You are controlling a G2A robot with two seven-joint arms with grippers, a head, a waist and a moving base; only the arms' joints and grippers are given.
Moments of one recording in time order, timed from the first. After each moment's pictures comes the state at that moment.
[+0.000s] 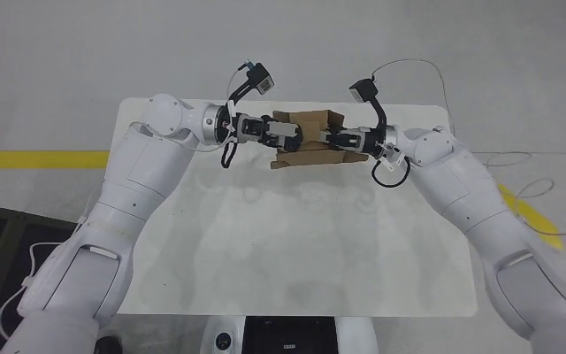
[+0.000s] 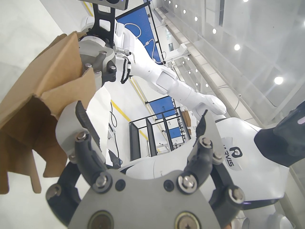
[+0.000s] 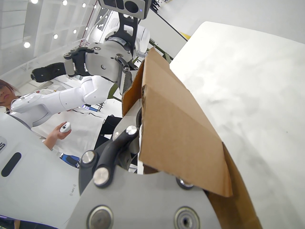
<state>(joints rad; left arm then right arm) 0.46 -1.22 -0.91 -1.03 -0.65 -0.40 -1.39 -0.40 -1.14 0.56 -0.88 0.61 -0.88 0.94</state>
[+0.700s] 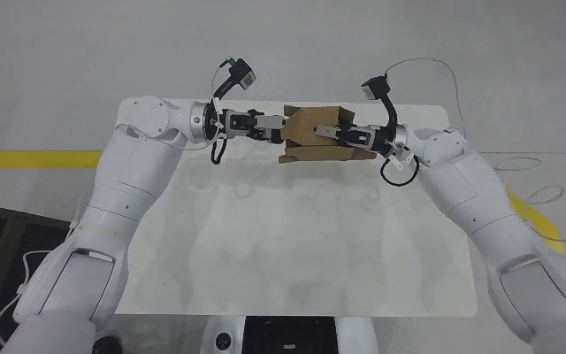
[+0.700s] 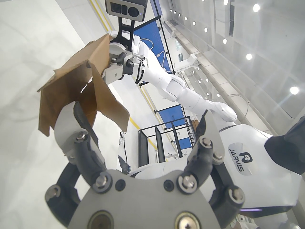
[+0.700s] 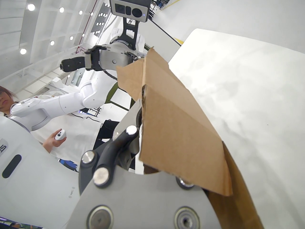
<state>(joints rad) 0.49 -1.20 -0.99 -1.02 -0.56 -0.42 -1.35 -0.44 -1.12 0.65 -0.90 0.59 -0.85 0.97</state>
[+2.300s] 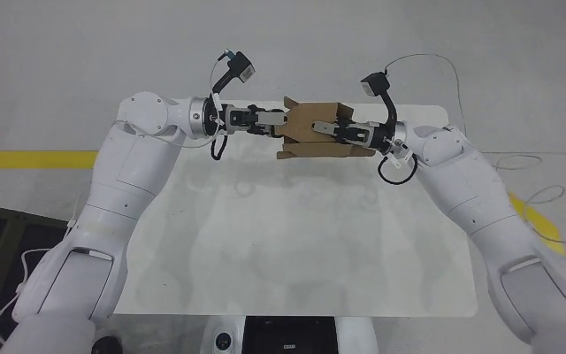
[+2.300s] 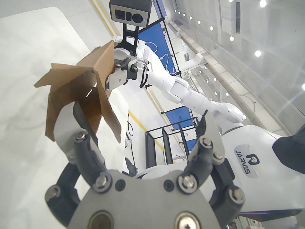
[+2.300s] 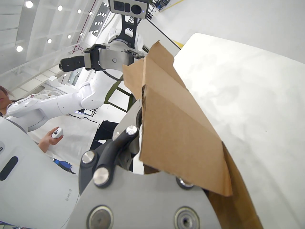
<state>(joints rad) 0.47 -1.20 -0.99 -1.04 -0.52 -0.44 -1.33 -0.44 -1.13 0.67 -0.93 0.53 -0.84 0.91</state>
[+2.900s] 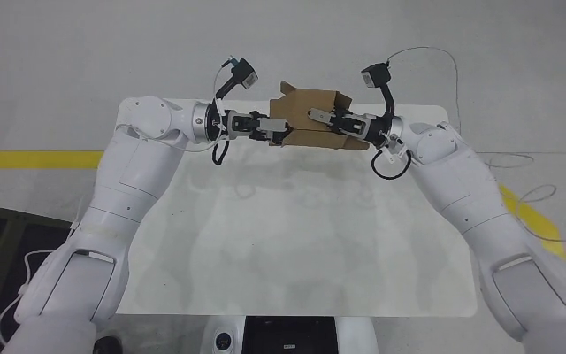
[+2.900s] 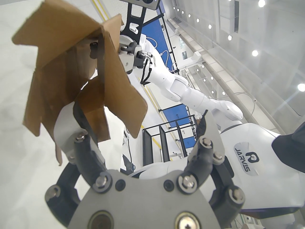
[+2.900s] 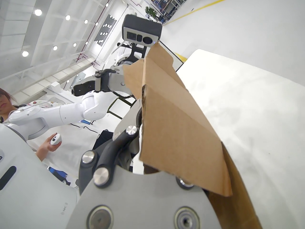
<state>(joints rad) 0.49 -1.20 -0.99 -1.05 -0.54 -0.43 -1.35 -0.44 -1.16 0.72 -0.91 0.46 -0.86 0.81</state>
